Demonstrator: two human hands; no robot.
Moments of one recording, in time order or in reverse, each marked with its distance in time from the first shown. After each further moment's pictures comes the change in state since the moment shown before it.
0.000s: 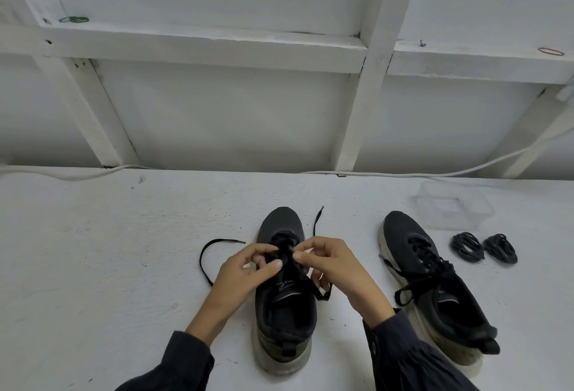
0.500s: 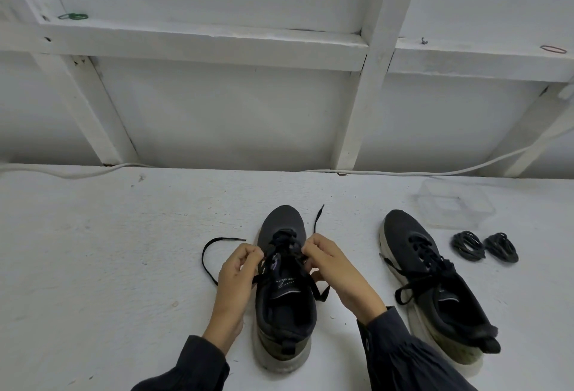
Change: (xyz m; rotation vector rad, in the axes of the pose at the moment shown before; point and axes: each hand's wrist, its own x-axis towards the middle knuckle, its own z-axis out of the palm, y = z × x) left_hand -0.005 -0.002 0.022 -0.238 0.290 -0.090; right_hand 0.006 0.007 0.009 0.012 0.006 0.064
